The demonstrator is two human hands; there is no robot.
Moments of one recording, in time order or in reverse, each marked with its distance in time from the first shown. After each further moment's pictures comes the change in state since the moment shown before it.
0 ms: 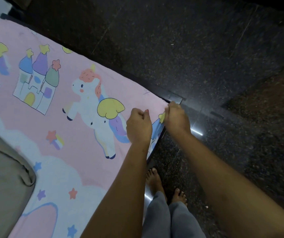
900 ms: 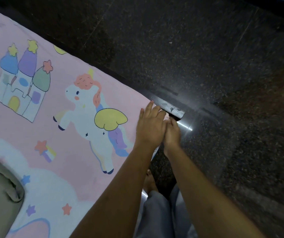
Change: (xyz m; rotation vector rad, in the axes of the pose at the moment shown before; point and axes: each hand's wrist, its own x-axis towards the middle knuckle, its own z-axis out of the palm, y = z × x) left_hand 0.044 0.015 0.021 0.513 -0.291 0.712; right_hand 0.007 -0.018 0.033 1.134 0.041 0.599
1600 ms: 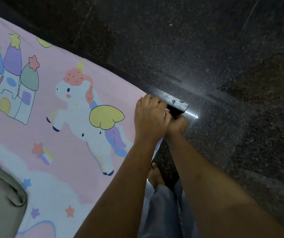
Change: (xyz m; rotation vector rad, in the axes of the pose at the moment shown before) left_hand 0.014 -0.008 0.013 0.026 0.228 0.053; right_hand 0.069 0.030 0.001 -0.480 0.274 -0.013
